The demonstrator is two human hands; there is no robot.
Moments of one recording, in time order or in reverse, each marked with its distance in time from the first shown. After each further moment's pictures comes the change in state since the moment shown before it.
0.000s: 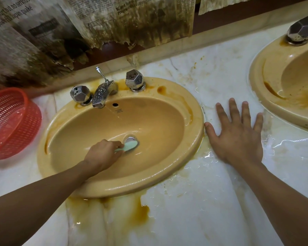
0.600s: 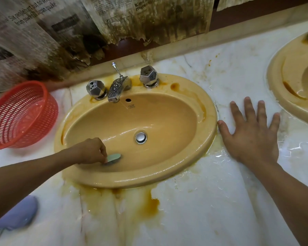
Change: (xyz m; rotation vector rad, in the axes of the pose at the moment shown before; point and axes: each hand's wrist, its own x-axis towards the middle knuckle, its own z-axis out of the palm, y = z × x) left_hand -0.023 -0.060 -0.050 -0.007 -0.420 -0.253; right_hand -0.002 0.000 -0.002 0.007 0.010 -0.005
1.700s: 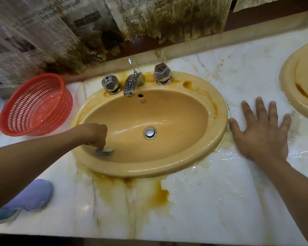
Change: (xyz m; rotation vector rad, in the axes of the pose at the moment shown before) left_hand -0.034 0.010 -0.049 0.133 -0.143 -0.099; right_hand 0.001 0.000 -0.002 0.031 -0.021 0.011
